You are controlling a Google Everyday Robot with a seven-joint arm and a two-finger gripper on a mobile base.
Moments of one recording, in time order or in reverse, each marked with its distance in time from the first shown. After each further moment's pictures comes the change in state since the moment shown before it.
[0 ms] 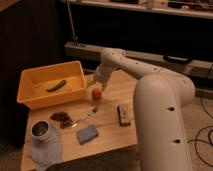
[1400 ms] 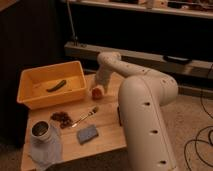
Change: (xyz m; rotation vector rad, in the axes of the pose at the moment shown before) arm -0.015 -0.033 0.050 0.123 0.038 0.074
